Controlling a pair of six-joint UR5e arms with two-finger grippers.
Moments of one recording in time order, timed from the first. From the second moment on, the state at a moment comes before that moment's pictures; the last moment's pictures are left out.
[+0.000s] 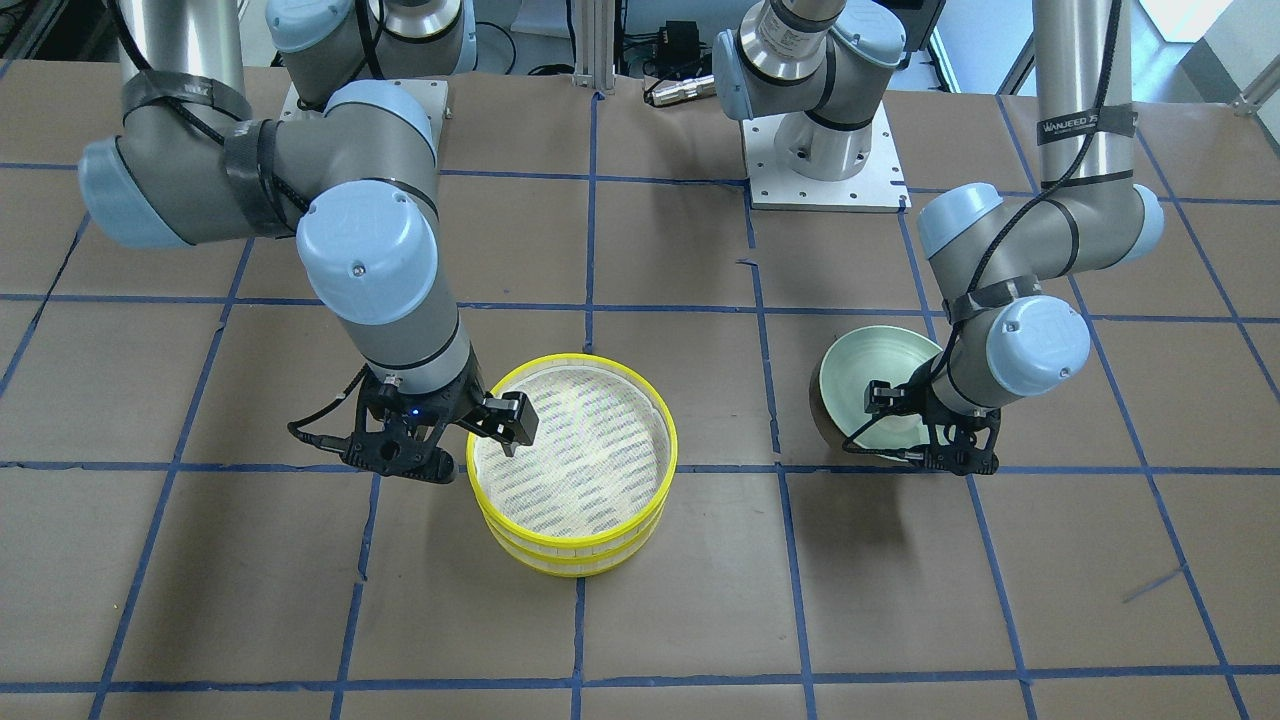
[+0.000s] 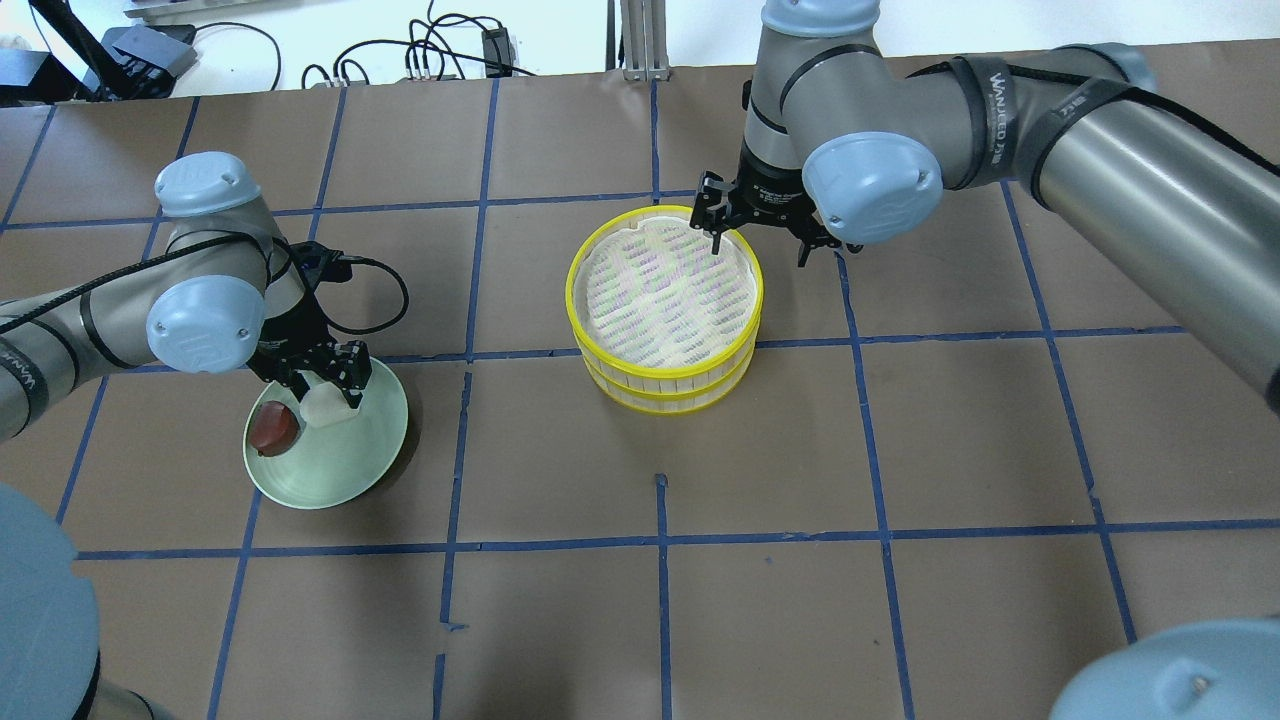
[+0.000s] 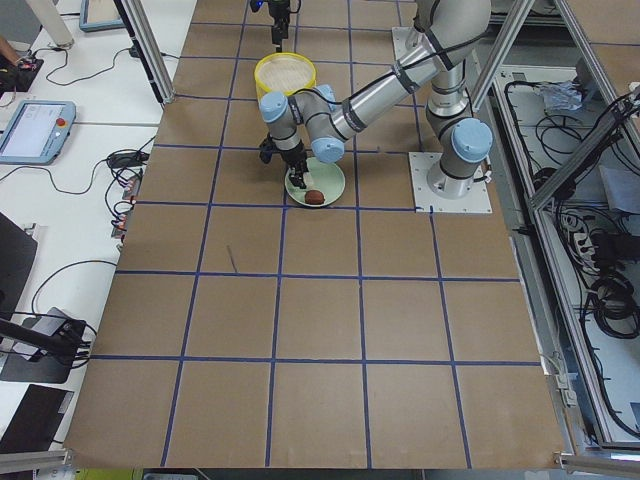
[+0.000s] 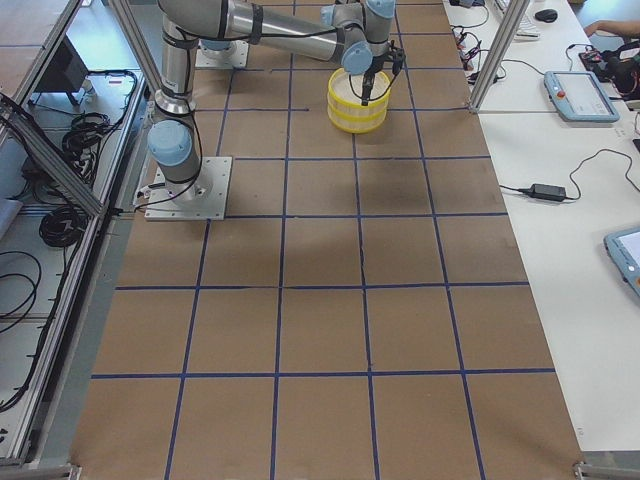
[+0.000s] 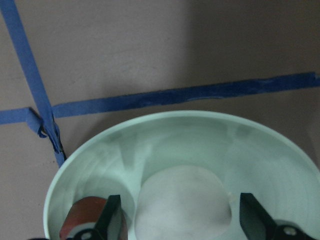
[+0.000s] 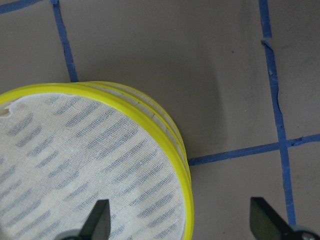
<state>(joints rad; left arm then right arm) -1.32 -1.93 -1.93 -1.09 1.68 0.34 1.76 -1.19 1.56 -1.95 -1.53 0.38</state>
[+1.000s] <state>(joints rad) -1.47 -1.71 -1.75 -1.23 1.62 0.16 1.78 -1.17 1.64 -1.99 -1.57 0.38</state>
